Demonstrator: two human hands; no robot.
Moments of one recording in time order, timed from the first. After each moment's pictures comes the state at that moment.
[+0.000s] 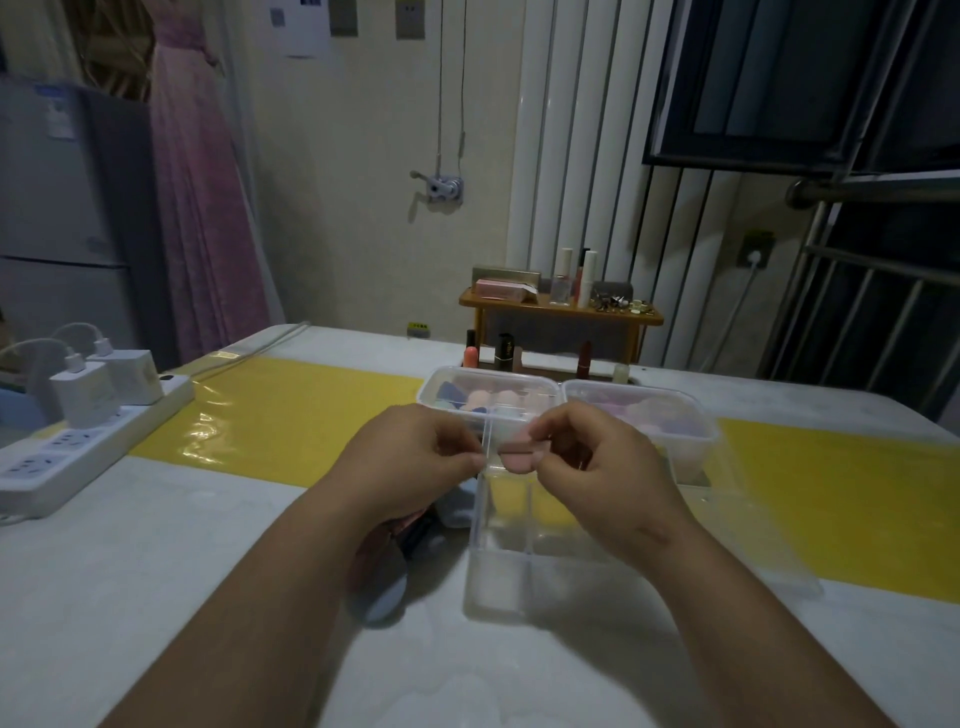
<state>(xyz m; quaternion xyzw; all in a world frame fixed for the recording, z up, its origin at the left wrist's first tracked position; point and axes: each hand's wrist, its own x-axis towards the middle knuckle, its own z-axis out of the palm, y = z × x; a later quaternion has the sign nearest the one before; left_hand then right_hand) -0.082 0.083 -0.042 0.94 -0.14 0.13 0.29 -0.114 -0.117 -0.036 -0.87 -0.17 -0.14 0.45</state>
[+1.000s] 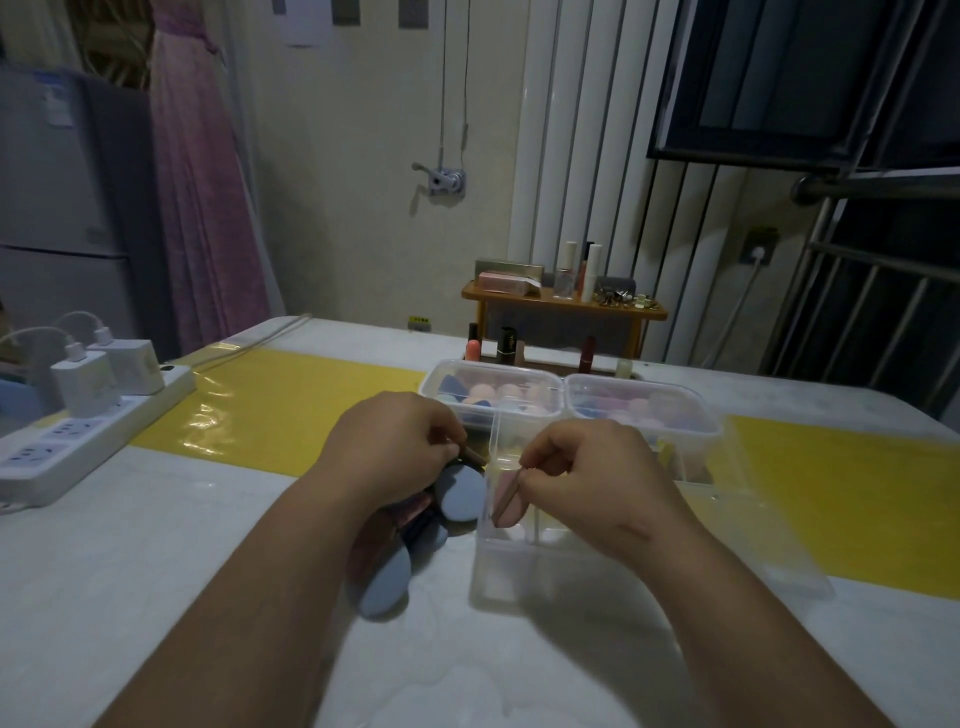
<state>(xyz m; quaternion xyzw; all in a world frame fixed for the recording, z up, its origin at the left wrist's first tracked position) -0.080 0.091 -0.039 0.97 -0.09 0.17 0.17 -0.116 -0.109 -0.033 -0.93 -0.14 -0.10 0.33</state>
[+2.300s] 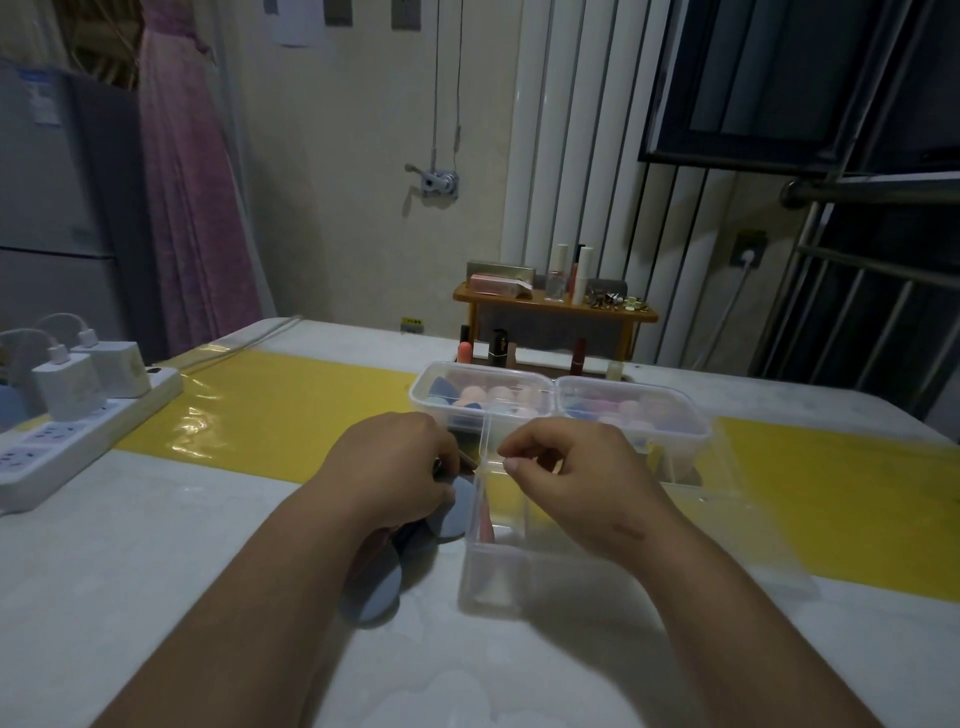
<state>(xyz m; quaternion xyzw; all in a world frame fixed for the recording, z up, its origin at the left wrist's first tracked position) -0.077 0.083 -0.046 0.98 -0.16 0.13 0.06 -0.108 -0.114 -0.036 -0.90 -0.22 -0.11 0.35</state>
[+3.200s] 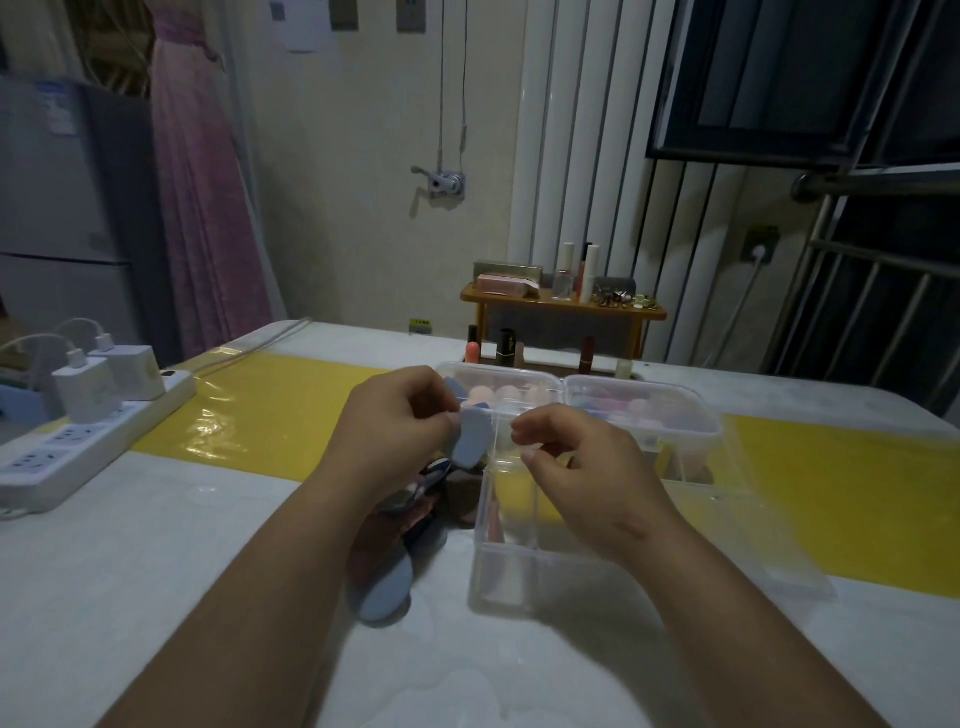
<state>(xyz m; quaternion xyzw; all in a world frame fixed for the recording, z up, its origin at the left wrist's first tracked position) -0.085 0.085 -0.035 0.85 -0.08 0.22 0.47 -0.102 -0.111 -0.046 -0.89 -0.18 -0.14 0.40</state>
